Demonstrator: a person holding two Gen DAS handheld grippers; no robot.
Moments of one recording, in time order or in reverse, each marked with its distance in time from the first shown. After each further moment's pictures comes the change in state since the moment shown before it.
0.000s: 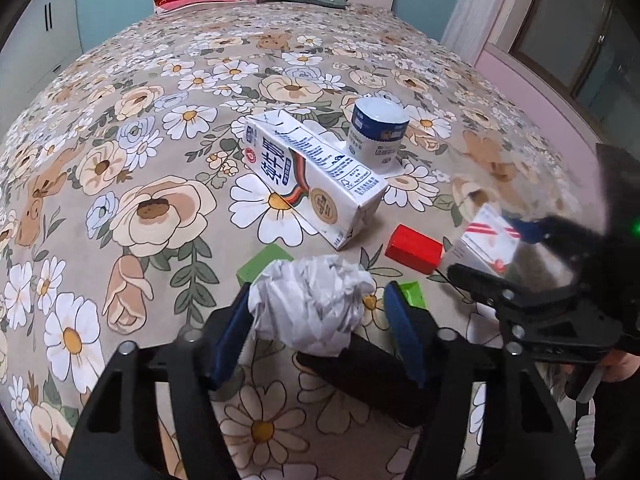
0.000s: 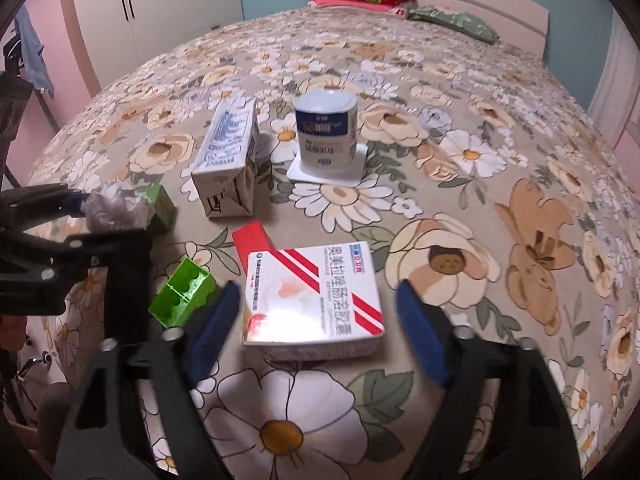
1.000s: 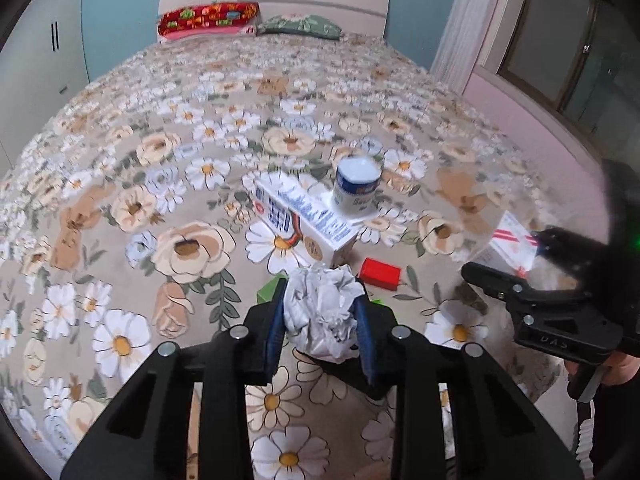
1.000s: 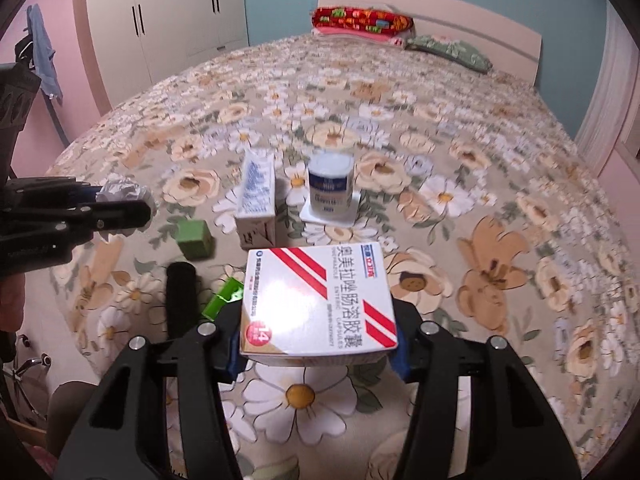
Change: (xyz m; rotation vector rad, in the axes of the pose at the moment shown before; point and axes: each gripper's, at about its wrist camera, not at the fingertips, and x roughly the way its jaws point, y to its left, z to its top) left arm -0.082 -0.010 0.011 0.019 -0.109 -0.002; right arm -0.091 0.012 0.008 -0.035 -0.110 -0.034
